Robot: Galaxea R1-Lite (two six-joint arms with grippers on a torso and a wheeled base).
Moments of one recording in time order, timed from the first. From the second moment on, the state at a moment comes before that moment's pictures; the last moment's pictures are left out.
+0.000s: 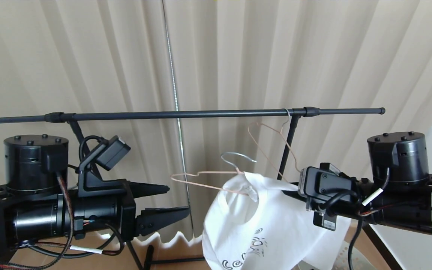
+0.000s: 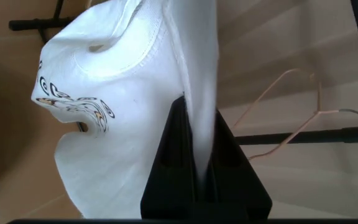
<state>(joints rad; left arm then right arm) -0.40 1.49 -0.58 -0.47 -0.63 -0.04 0.51 1.59 -0.65 -0.42 0.16 -0.83</state>
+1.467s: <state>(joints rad) -0.80 1.98 -0.86 -0.45 0.41 -0.26 0.66 1.61 -0.54 -0.67 -0.01 -0.65</state>
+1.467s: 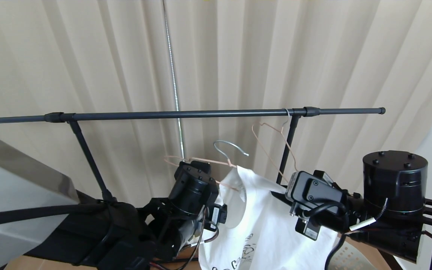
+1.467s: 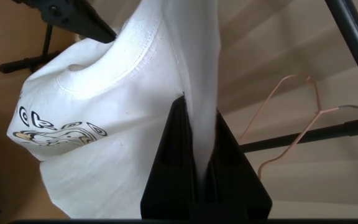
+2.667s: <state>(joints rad) -0.72 2.15 -0.91 -0.60 0.54 -0.25 0.66 1.51 -0.52 -0.67 -0.01 -0.64</state>
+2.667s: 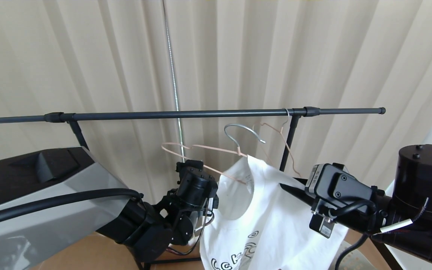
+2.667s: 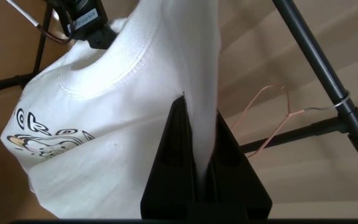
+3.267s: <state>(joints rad) -0.71 2.14 -0.91 -0.60 0.54 -0.25 0.59 1.49 -0.53 -0.67 0.00 -0.64</state>
